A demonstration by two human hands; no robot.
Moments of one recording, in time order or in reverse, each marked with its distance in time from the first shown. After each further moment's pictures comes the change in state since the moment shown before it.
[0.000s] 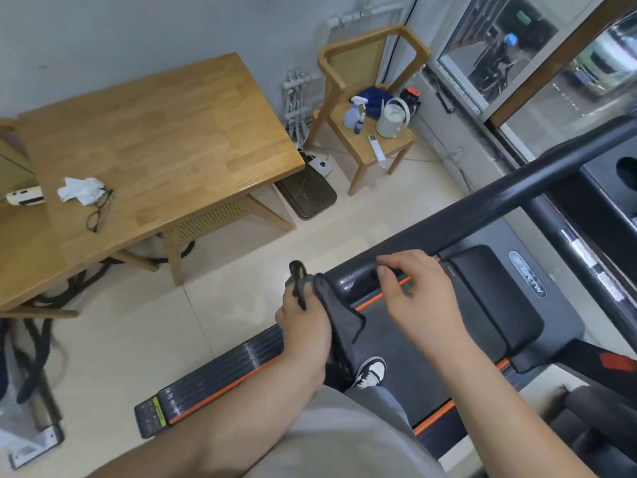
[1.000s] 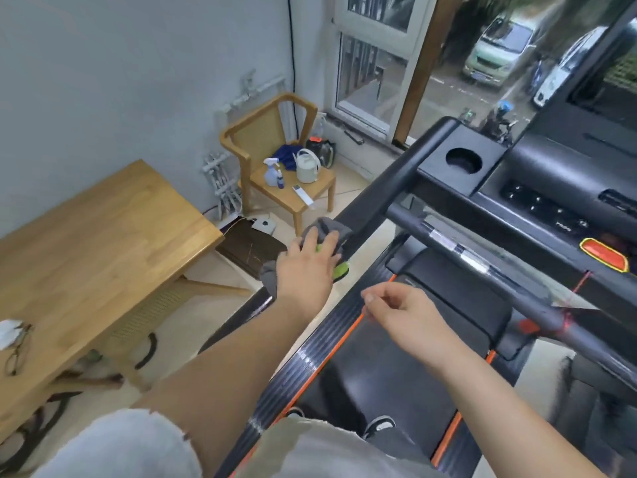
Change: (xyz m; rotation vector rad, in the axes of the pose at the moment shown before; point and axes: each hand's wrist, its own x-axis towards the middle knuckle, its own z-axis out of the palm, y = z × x) left_hand -0.007 0.090 0.219 1.528 -0.040 1.288; right_hand -0.015 0.123 -0.143 0.434 -0.069 0.436
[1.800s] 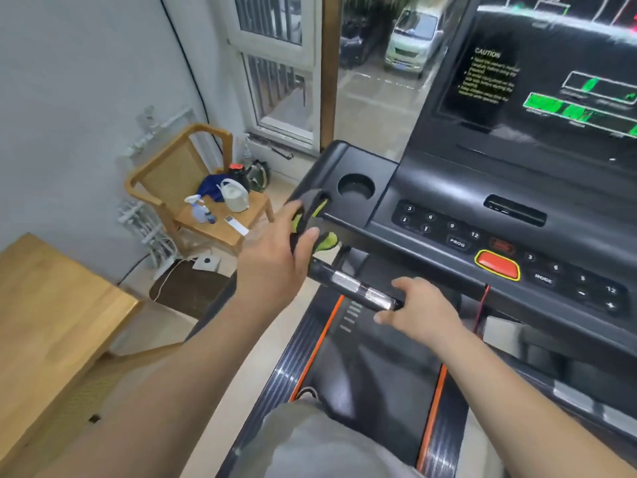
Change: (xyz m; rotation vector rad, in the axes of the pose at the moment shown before) left_hand 0.120 0.137 -0.061 -0.543 0.302 0.215; right_hand 0.085 0.071 -0.191 -0.552 0.181 0.332
